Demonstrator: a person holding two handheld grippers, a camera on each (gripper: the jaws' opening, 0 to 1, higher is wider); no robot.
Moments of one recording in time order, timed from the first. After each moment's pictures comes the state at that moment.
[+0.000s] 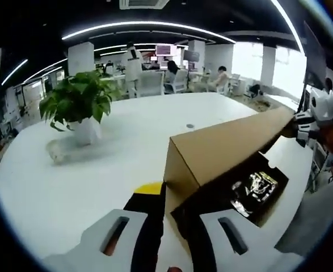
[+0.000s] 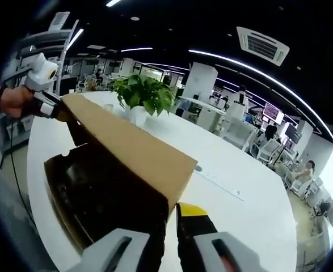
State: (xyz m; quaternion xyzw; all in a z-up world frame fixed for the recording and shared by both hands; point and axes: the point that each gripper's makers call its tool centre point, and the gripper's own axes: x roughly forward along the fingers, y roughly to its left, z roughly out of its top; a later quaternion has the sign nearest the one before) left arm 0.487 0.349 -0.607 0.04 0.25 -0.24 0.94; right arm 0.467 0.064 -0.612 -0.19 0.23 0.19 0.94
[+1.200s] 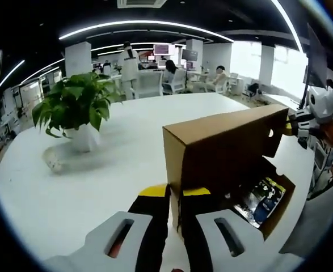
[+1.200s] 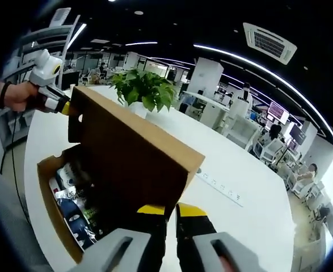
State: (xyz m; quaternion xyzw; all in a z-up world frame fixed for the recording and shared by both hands) left arm 0.529 0.349 -0.604 0.05 0.26 -0.25 0.93; right arm 0.503 0.060 -0.607 -0.21 0.25 0.20 0.92
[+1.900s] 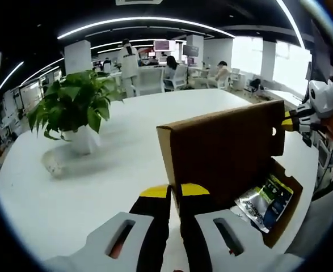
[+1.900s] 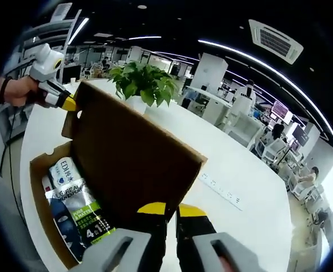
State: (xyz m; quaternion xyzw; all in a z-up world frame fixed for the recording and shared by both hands) left arm 0.560 0.349 -0.612 0.06 0.27 -0.24 0.93; right arm 0.535 0.058 -0.615 -0.23 0.27 0.21 0.91
